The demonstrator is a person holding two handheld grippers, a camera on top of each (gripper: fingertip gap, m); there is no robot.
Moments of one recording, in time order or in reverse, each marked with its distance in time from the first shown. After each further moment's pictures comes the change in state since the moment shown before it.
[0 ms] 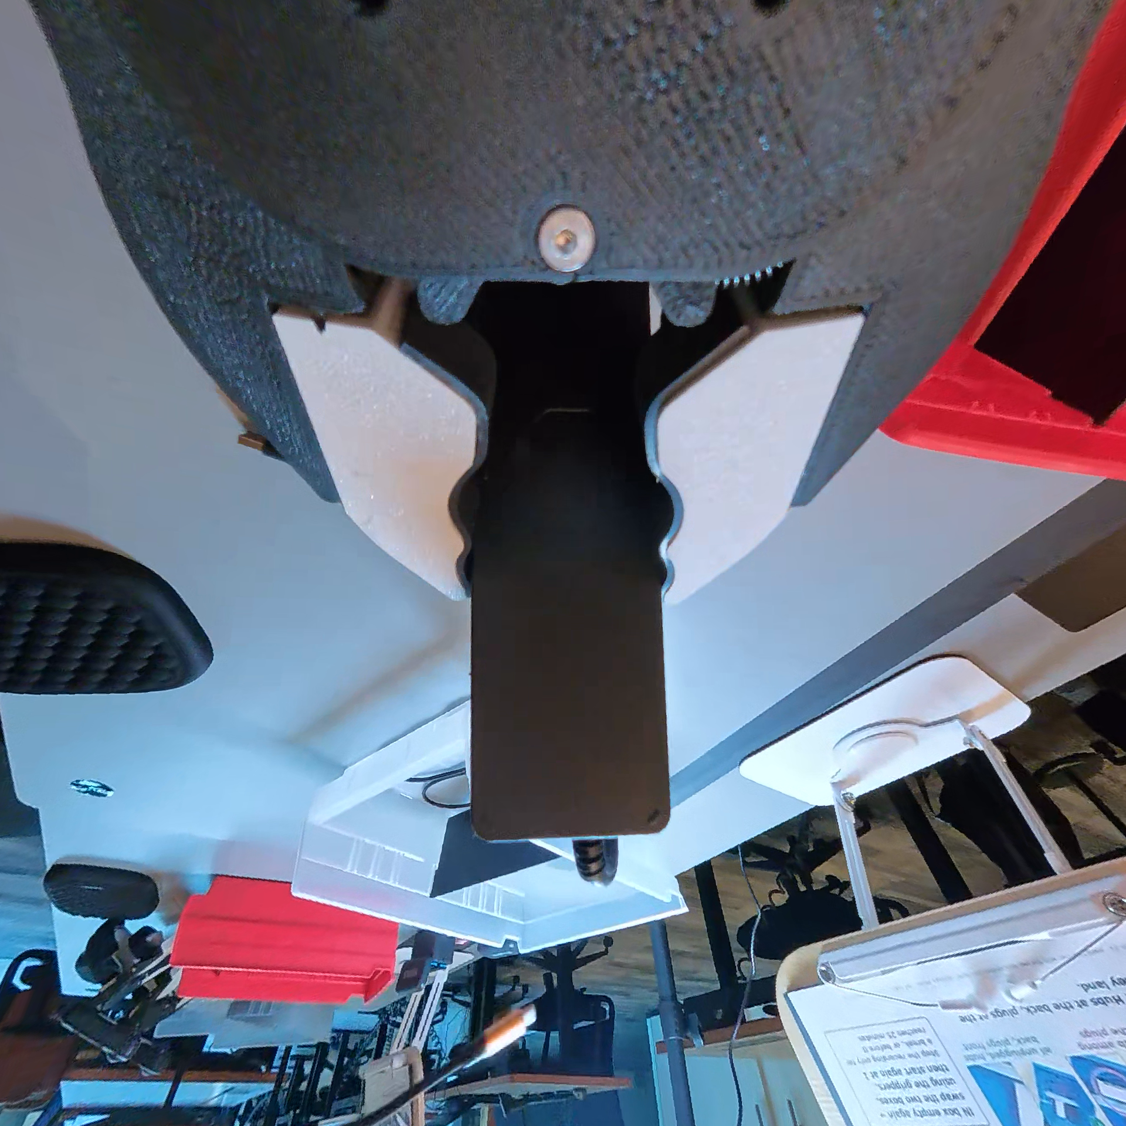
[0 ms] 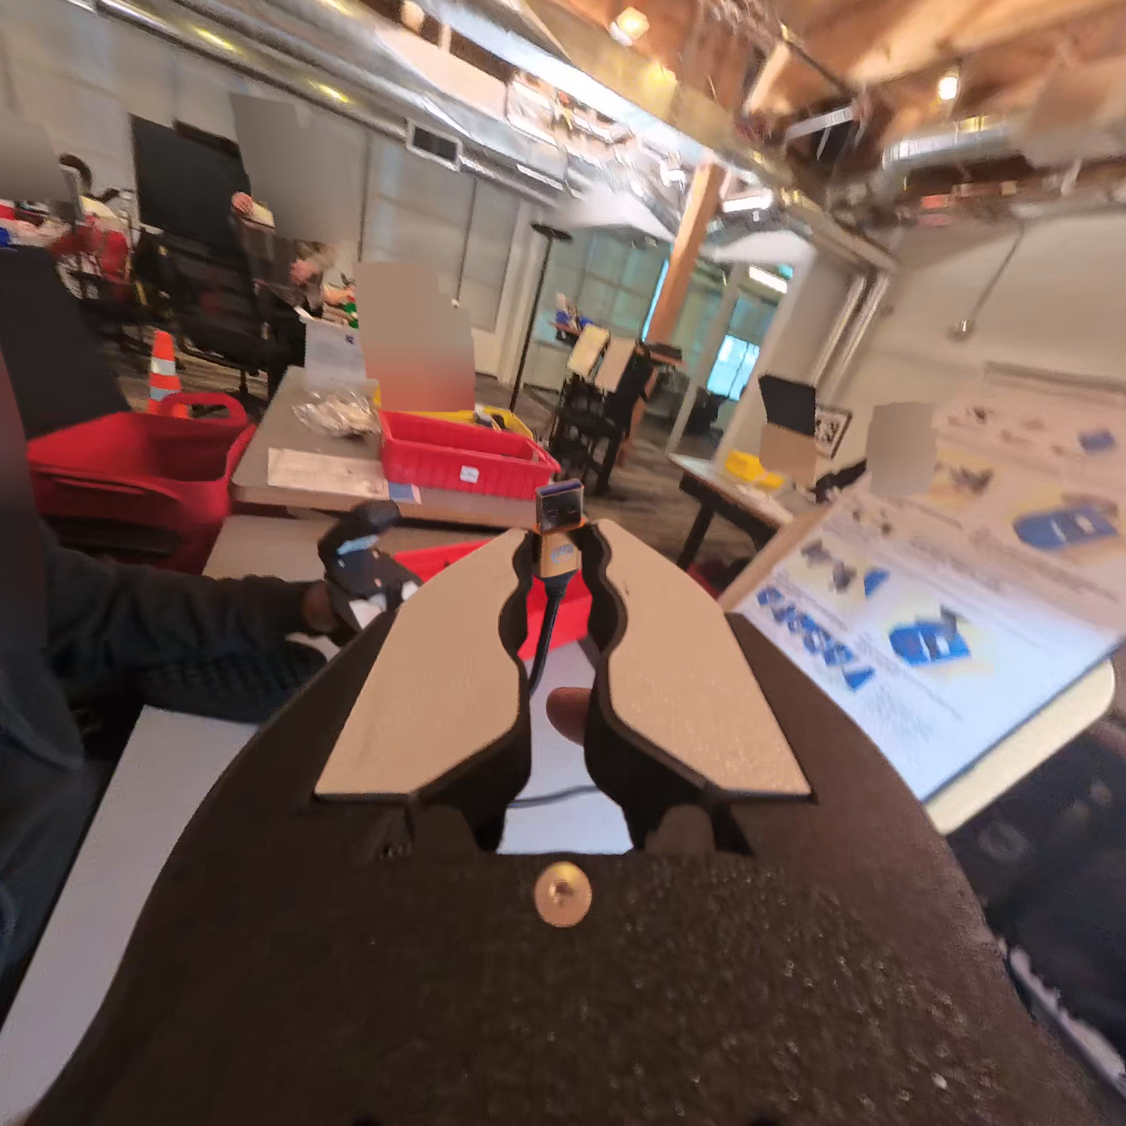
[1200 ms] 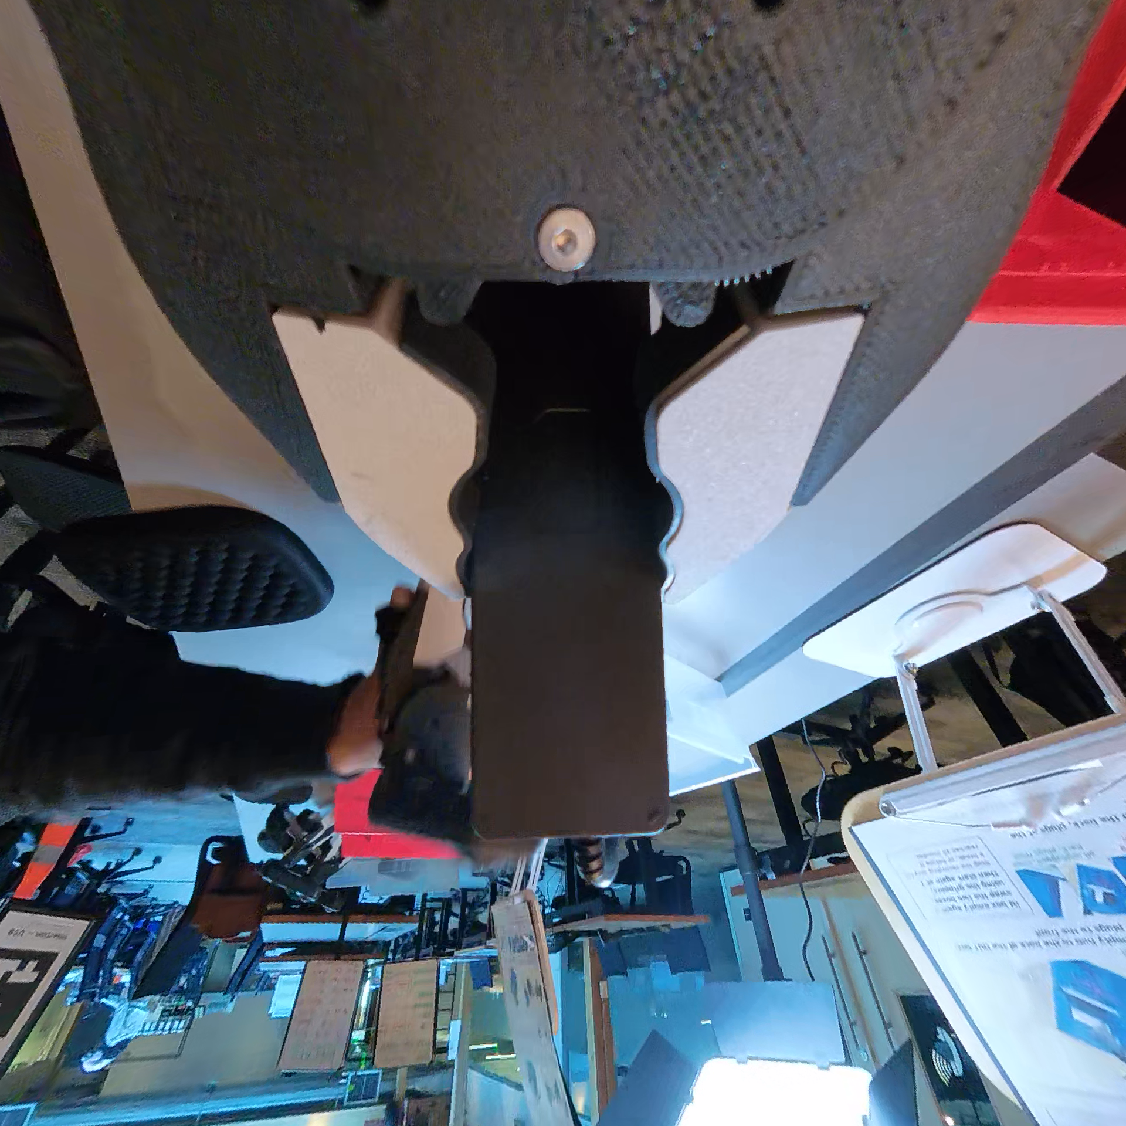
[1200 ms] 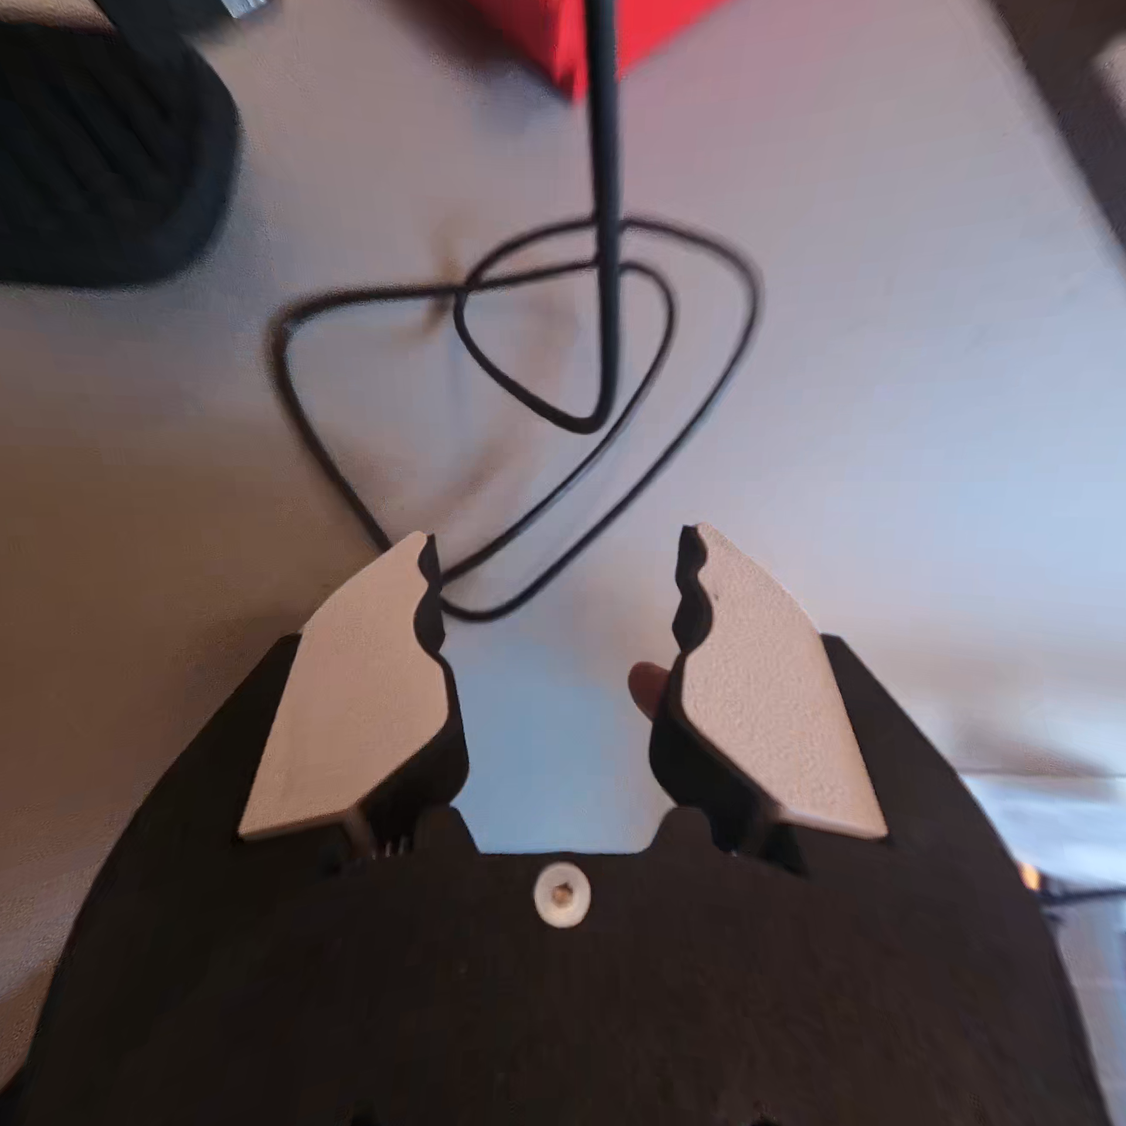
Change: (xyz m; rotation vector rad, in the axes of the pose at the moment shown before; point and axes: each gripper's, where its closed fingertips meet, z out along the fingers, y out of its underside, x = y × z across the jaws) left arm 0.033 -0.040 -0.017 0.177 0.138 0.035; right arm -0.123 0.351 0.107 -0.979 -0.176 0.200
